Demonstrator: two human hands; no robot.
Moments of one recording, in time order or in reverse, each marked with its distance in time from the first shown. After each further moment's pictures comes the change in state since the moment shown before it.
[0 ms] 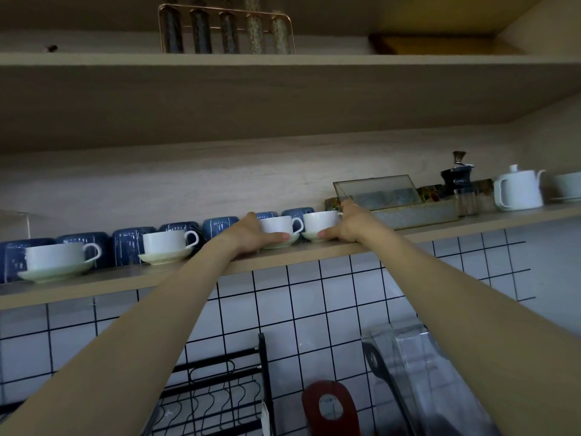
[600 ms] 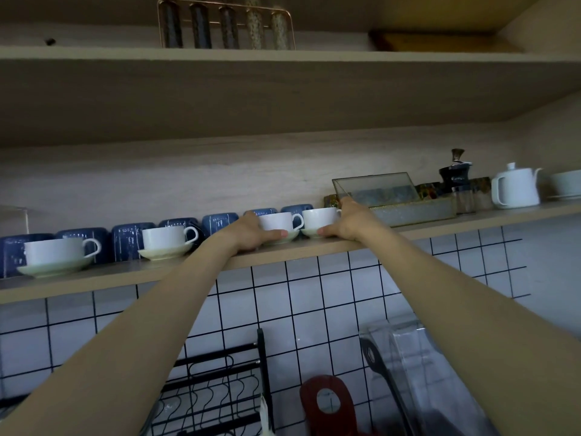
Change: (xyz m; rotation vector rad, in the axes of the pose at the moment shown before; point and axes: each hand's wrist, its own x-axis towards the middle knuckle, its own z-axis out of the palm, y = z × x) left_hand -0.004 0.002 0.001 -0.020 -0.023 0.016; right_hand -0.003 0.003 0.004 0.004 0.049 -0.020
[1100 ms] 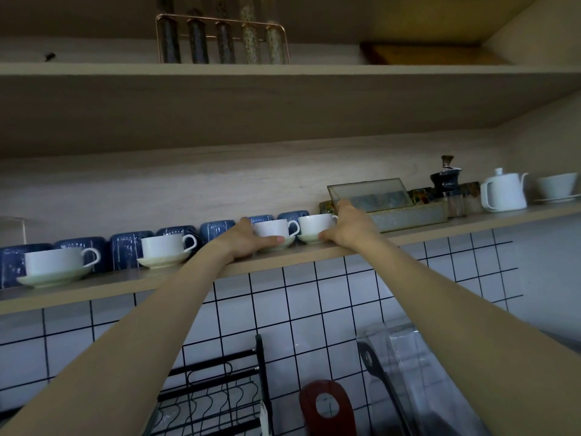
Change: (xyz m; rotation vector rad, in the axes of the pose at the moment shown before) left_hand -0.006 -0.002 -0.004 -0.067 0.014 -0.011; right_hand -0.012 0.000 -0.001 -0.002 0.120 -0.033
